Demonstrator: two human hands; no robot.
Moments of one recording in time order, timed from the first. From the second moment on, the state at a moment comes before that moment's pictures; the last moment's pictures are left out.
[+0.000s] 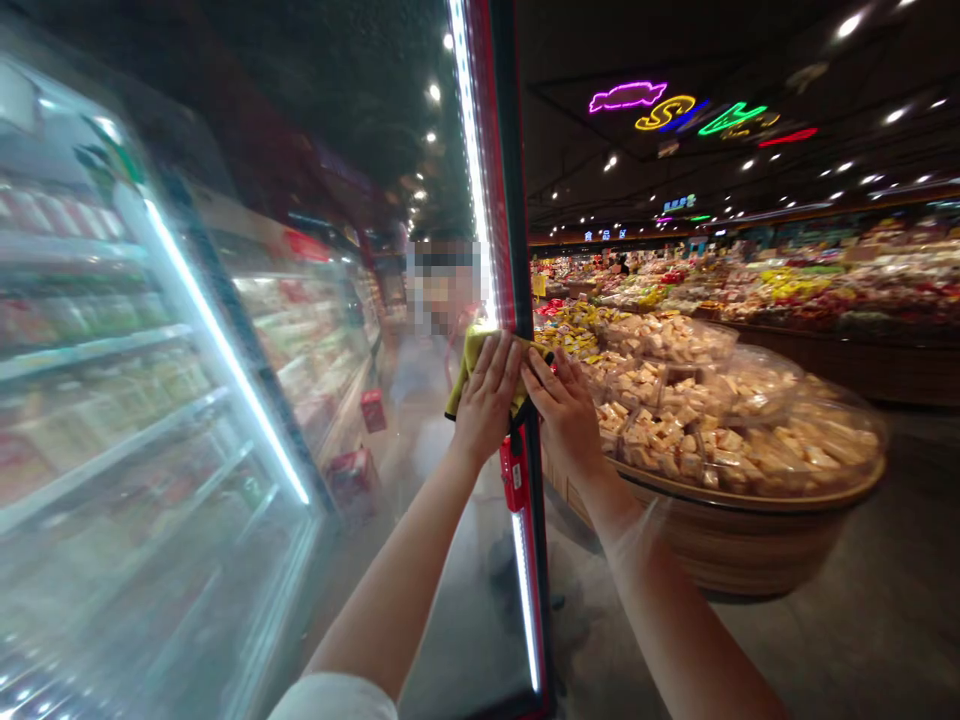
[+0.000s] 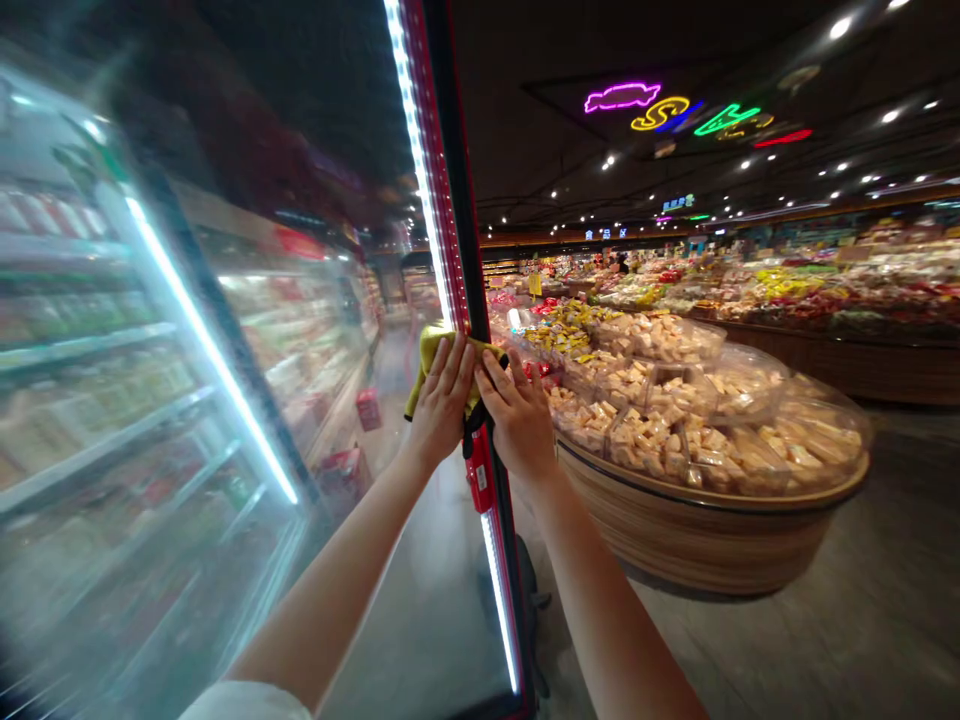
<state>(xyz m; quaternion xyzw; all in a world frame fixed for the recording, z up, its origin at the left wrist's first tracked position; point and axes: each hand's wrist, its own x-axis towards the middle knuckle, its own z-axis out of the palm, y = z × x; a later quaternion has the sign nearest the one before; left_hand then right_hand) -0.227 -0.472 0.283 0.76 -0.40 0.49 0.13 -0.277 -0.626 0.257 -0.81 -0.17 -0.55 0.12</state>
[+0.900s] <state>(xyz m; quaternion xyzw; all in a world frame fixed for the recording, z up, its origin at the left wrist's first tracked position) -0.233 -0.444 0.183 0.77 -0.40 0.49 0.03 -0.285 -0.616 0.170 -0.83 -0.19 -0.52 0.06</state>
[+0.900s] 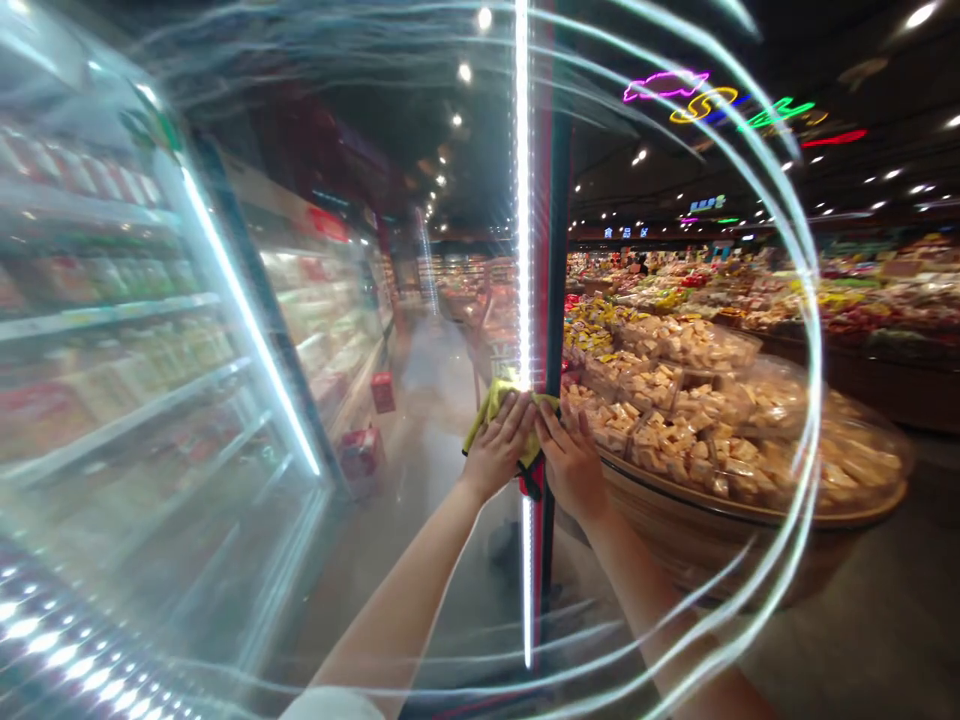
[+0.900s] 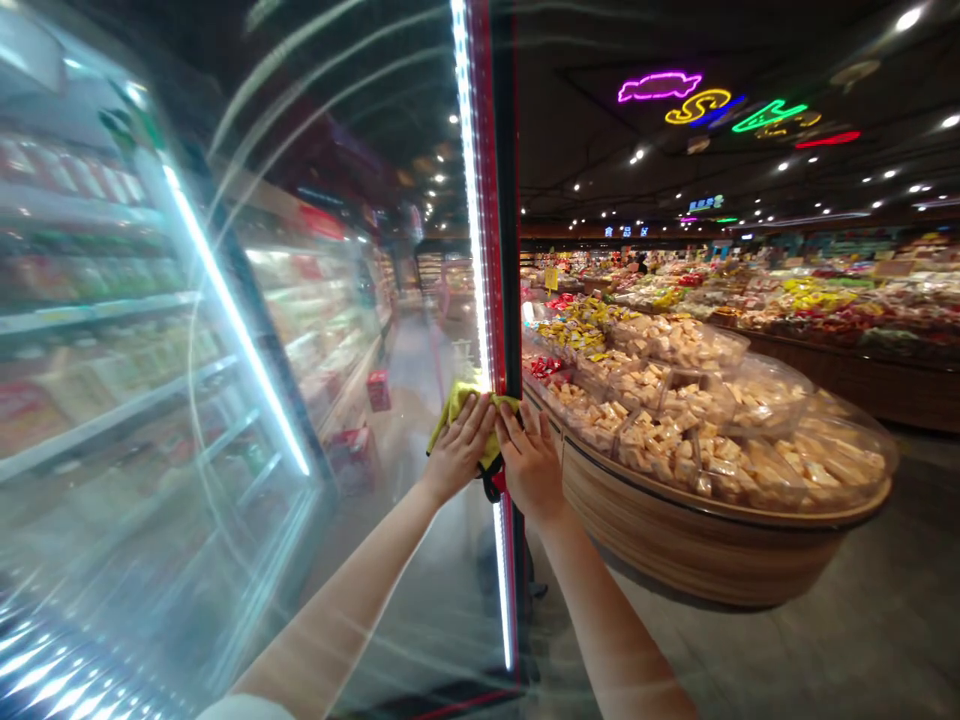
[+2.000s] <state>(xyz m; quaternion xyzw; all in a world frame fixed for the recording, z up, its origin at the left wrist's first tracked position) -0.245 -0.393 0.146 0.87 -0.26 0.42 0.04 -0.314 -0.579 0.181 -0.80 -0.20 -0.51 0.23</state>
